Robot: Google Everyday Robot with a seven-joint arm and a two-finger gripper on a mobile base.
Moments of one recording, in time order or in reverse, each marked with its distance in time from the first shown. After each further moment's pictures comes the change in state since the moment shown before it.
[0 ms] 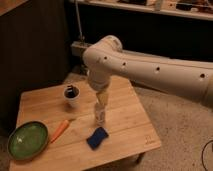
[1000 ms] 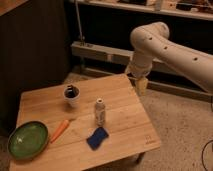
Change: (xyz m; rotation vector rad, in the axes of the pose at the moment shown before) arm 0.174 0.095 -0.028 -0.127 0.069 0.267
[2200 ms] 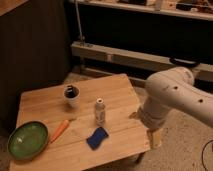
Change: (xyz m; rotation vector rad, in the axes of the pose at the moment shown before) arm -0.117 0.180 0.015 -0.135 -0.128 -0.236
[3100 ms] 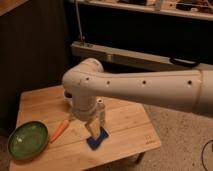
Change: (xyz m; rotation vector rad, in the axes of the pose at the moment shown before) arm -0.173 -0.155 0.027 -0.025 -0.019 -0.374
